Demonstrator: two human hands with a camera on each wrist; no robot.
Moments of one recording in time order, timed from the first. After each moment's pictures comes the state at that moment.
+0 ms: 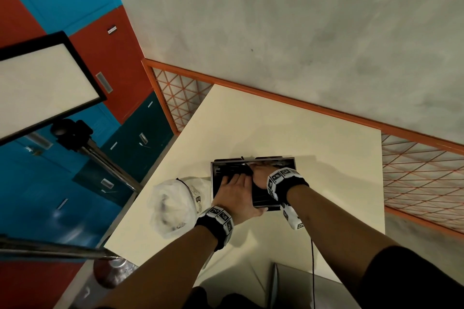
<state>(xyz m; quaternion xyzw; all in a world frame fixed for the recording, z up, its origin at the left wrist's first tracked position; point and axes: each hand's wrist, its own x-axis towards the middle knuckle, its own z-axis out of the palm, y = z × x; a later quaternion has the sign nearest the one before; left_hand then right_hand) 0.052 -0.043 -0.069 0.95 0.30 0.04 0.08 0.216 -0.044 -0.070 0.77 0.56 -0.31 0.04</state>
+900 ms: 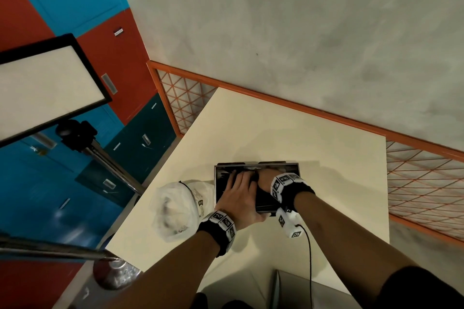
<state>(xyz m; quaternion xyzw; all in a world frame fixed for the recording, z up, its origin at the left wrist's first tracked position) 0.052 -0.039 -0.066 0.96 0.24 0.08 0.09 0.217 -0.041 -0.061 0.79 0.54 -0.29 0.08</state>
